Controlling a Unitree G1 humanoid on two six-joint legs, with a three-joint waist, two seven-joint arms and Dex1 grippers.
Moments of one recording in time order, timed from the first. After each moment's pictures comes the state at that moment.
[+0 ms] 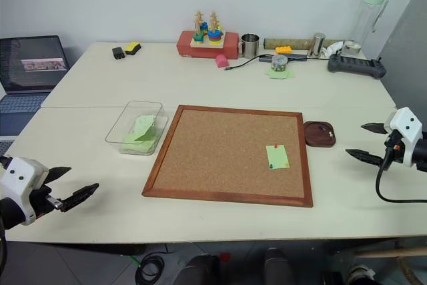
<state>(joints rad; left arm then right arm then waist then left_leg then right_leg) 0.25 0.89 0.55 -0.03 -0.40 0.31 -0.87 -0.44 -1.01 -0.16 0.52 0.27 0.01 1.24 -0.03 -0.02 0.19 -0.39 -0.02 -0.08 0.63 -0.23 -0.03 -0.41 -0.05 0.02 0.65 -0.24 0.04</state>
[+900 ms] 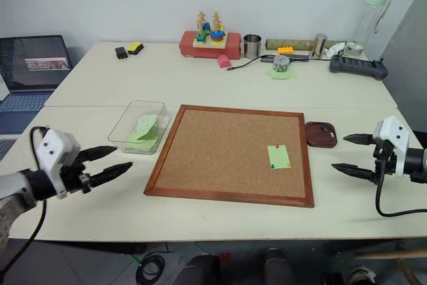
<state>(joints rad) -0.04 0.90 0.33 -0.27 -0.48 0.47 -0.93 -0.21 -1.01 -0.25 0.09 0.42 0.27 1.28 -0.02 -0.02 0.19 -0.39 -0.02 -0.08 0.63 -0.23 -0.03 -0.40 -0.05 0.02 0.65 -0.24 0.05</state>
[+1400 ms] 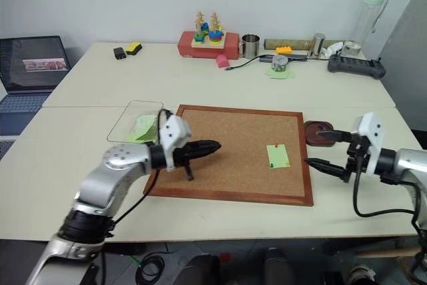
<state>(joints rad) -0.47 0.47 -0.18 0.03 -0.25 0.32 -0.85 -0.24 -0.82 -0.19 -0.16 0.52 0.45 1.06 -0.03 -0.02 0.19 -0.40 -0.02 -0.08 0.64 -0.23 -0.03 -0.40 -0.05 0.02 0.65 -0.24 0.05</state>
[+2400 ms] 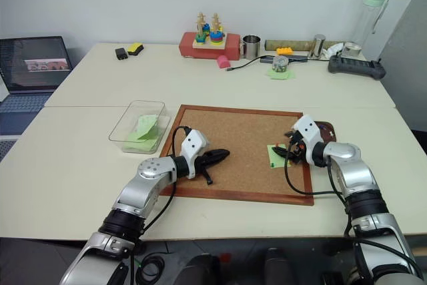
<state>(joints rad) -0.46 0.35 -0.19 0.27 -0.15 0.19 -0.80 -0.57 -0.54 0.10 0.40 0.16 0.25 0.87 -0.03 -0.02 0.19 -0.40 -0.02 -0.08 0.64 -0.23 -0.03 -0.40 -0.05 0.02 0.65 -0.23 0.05</state>
